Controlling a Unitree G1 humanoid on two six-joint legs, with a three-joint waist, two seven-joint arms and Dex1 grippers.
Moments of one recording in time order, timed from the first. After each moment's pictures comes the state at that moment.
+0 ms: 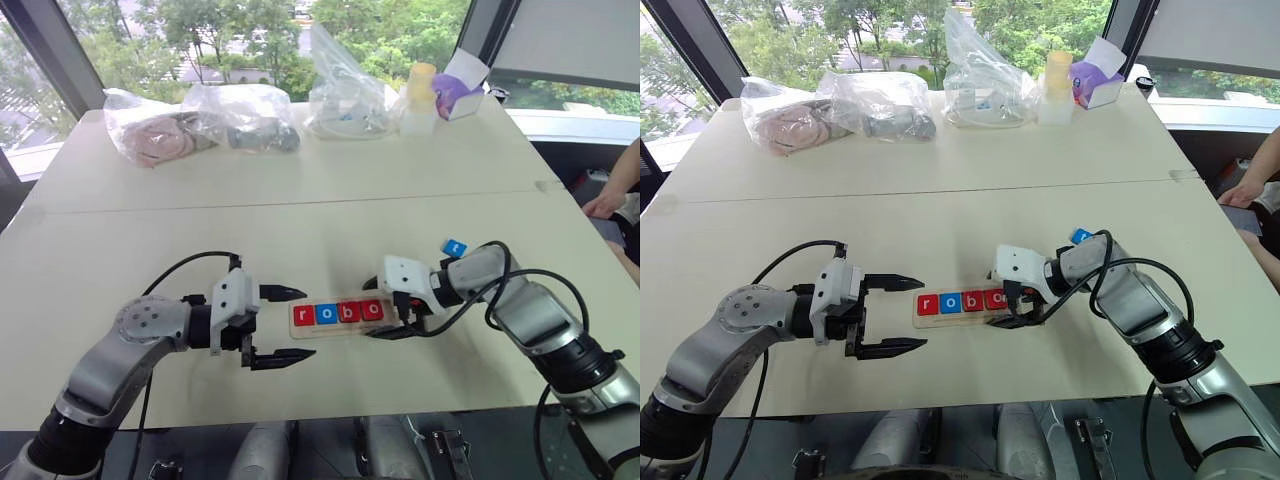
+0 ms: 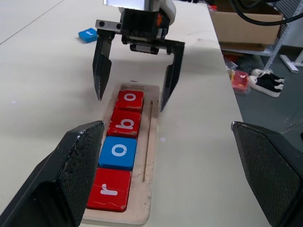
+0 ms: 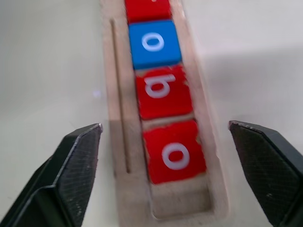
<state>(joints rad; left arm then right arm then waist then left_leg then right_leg) -0.12 0.71 -0.10 -0.47 -0.51 0.38 -1.06 -0.52 -0.77 0.37 -0.20 0.10 0.56 1.22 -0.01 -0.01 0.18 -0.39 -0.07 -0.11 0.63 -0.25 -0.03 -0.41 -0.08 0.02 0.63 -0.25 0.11</state>
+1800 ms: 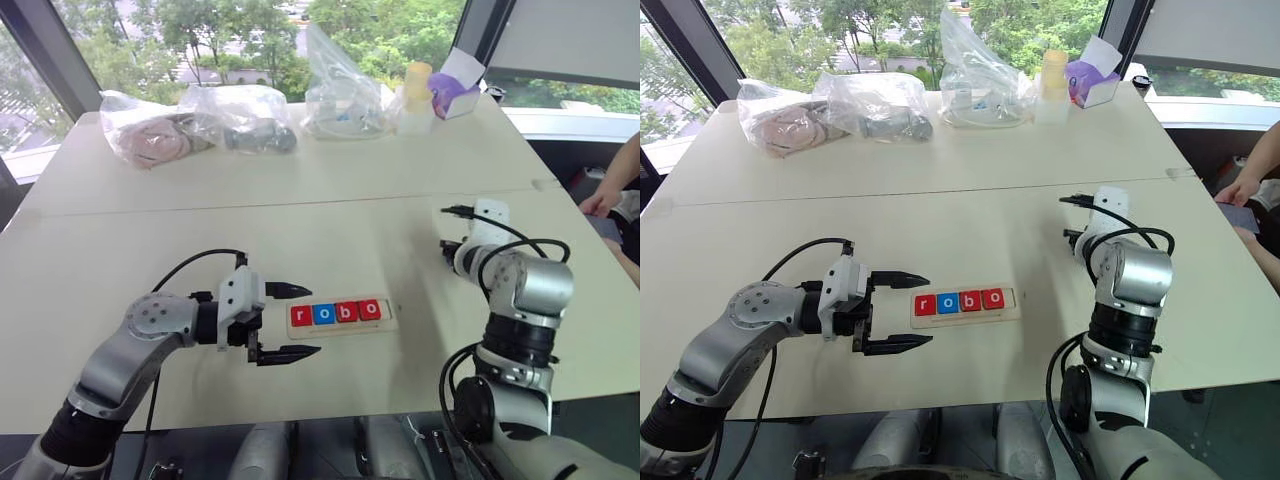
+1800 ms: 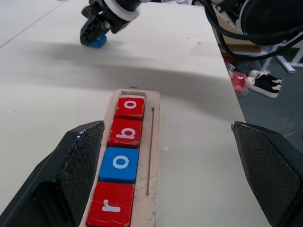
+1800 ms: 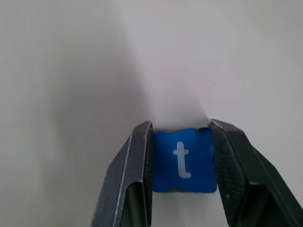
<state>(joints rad) -0.15 0.68 -0.13 -0.44 -0.49 0.36 -1.06 -0.56 -0.20 -0.32 -0.28 0.05 1.50 0.02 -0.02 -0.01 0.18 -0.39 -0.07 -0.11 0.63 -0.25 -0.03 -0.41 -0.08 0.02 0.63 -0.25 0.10</state>
